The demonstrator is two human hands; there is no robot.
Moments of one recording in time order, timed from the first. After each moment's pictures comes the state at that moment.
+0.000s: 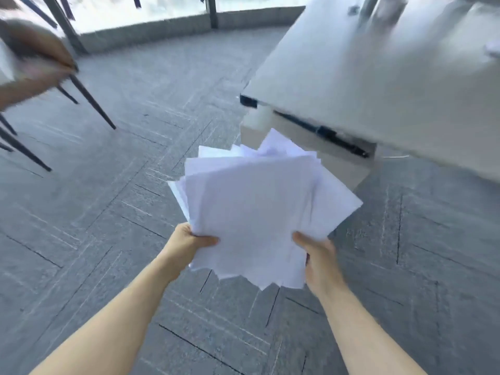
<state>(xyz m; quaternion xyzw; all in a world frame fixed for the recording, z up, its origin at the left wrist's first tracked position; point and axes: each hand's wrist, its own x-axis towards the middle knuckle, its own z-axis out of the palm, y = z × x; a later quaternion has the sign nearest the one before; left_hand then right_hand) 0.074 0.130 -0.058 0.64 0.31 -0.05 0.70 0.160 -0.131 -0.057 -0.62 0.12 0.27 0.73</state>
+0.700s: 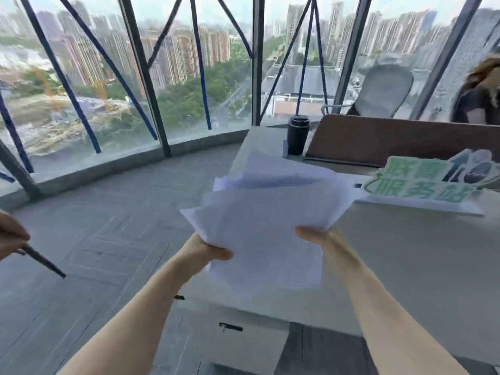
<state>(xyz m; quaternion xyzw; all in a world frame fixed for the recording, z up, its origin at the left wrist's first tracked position) 0.387 0.057 0.284 0.74 0.05 -0.06 0.67 0.432 -0.223 0.304 -0.67 -0.04 0.13 0.73</state>
